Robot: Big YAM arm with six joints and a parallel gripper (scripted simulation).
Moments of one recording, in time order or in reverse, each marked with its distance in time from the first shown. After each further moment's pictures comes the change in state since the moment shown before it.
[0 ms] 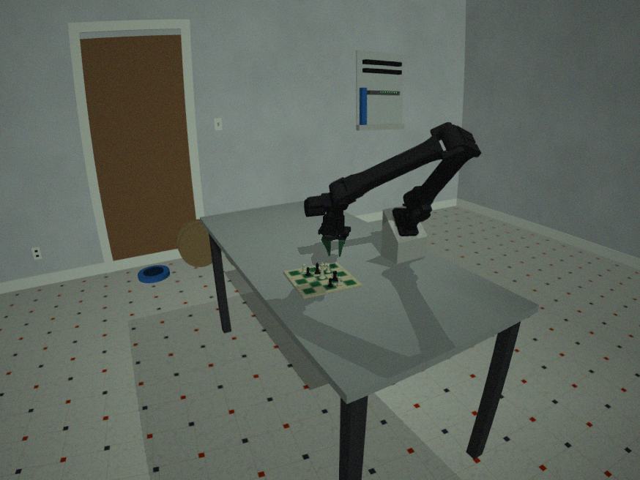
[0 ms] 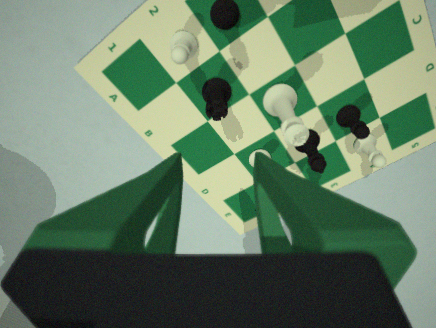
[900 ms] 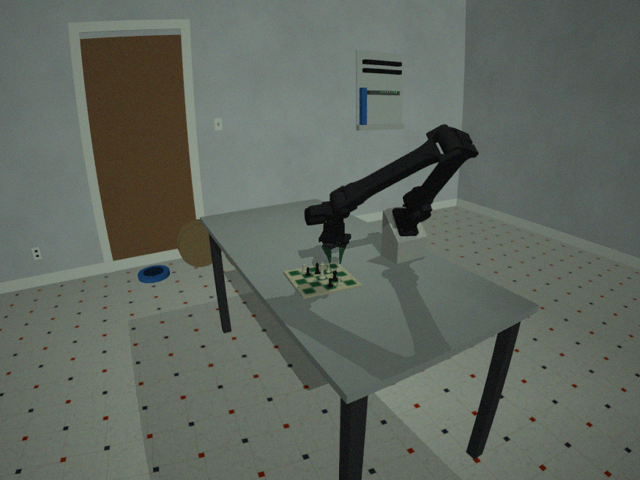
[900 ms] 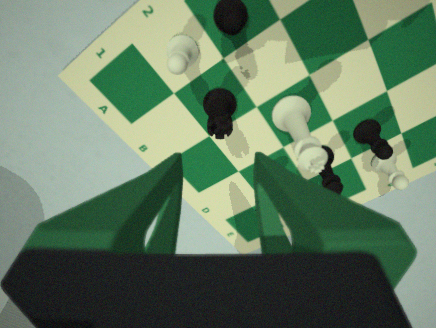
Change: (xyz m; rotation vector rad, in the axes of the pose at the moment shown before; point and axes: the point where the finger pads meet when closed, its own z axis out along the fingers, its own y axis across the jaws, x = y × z) arm 0.002 0.002 0.028 -0.008 0.004 -0.006
